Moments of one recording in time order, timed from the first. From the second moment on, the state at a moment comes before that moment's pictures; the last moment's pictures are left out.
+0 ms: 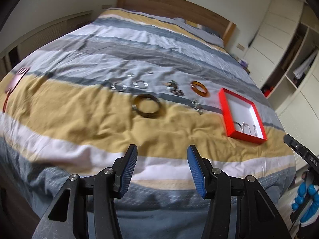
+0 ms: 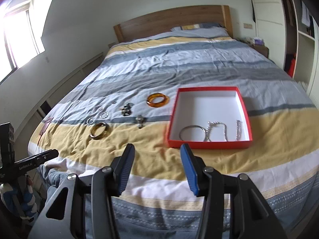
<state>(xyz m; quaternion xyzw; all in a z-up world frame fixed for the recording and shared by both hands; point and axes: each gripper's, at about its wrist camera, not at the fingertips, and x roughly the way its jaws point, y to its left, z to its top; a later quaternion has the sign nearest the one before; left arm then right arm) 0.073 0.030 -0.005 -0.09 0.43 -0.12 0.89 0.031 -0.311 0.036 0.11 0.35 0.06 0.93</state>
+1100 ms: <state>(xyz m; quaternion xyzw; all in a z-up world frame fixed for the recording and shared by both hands) 0.192 0.062 -0.069 -0.12 0.49 -0.07 0.86 0.150 -0.253 -0.028 0.08 0.41 0.12 0.90</state>
